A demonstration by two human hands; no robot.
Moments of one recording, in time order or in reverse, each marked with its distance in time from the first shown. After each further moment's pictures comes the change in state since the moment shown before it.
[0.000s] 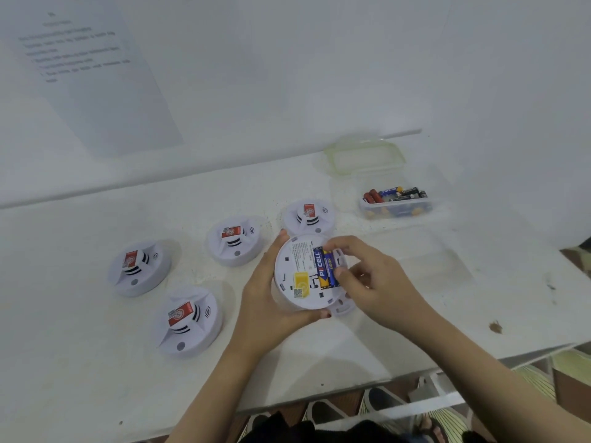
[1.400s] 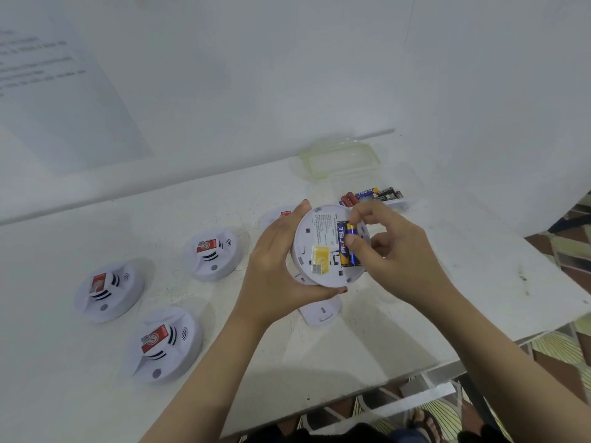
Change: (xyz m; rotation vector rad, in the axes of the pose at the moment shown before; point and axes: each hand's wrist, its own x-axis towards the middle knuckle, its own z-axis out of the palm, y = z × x) left_hand 0.059 0.029 0.026 0.233 -0.023 0.452; right_hand 0.010 -0.011 -0.046 -0.048 0.291 -0.028
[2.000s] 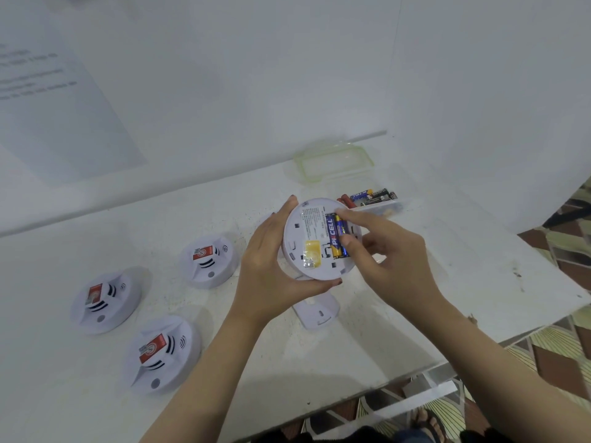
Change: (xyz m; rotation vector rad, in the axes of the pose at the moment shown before) left_hand 0.007 -0.001 -0.002 0.034 0.057 -0.018; right_hand -0.004 0.012 0.012 -0.033 0.188 -0.187
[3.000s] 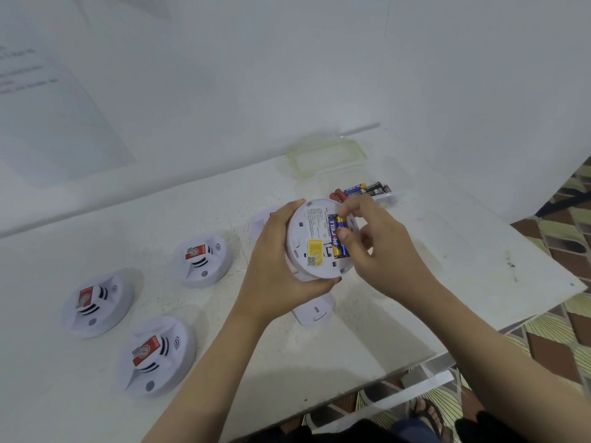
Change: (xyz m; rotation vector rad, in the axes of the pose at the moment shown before) left_hand 0.003 0.008 0.009 -0.189 -0.165 -0.155; right_hand 0.008 0.011 -0.003 -0.103 -0.187 0.107
